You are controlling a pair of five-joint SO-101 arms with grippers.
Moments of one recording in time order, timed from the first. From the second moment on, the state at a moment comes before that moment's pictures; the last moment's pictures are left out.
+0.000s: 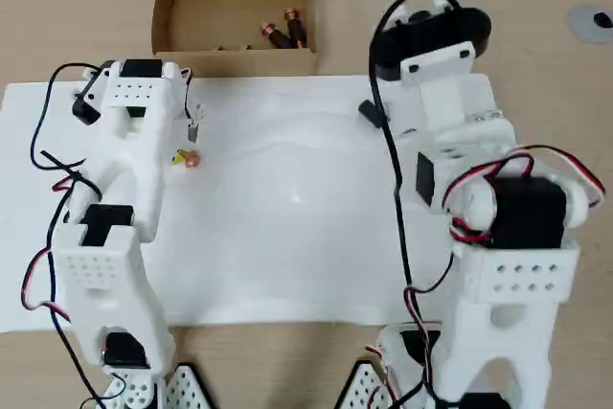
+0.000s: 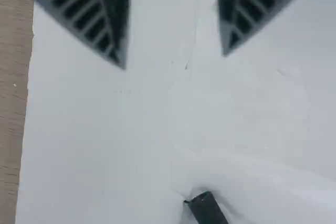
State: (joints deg) left arm -2.1 26.9 -11.6 75.8 53.8; right arm -4.5 -37.1 1.0 94.3 6.6
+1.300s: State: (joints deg) left arm -3.4 35.9 -44.3 99.6 24.8; right arm -4.5 -39.9 1.0 94.3 11.1
